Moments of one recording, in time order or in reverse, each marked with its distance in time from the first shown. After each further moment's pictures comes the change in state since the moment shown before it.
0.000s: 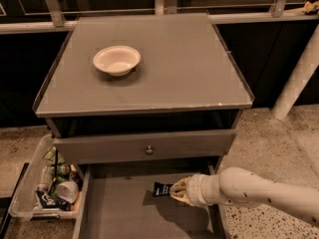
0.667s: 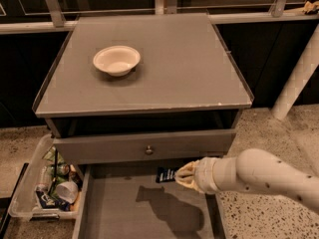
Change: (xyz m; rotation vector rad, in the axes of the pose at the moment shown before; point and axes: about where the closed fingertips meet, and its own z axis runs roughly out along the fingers) arm -0.064 -0.026 -0.089 0.055 -0.008 -0.075
